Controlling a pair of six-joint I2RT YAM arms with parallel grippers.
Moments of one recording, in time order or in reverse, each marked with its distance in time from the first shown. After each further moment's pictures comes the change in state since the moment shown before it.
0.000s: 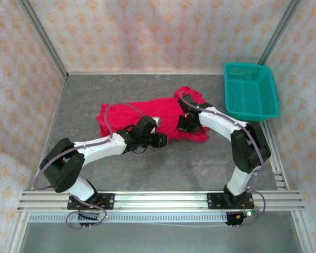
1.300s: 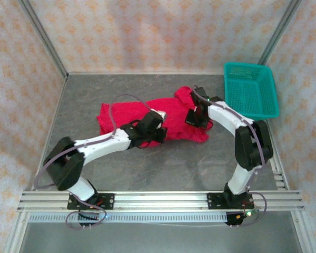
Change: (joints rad) left arm -0.006 -0.008 0.153 -0.120 -0.147 0.154; right arm -0.139 0.052 0.084 -0.059 -0.079 -0.043
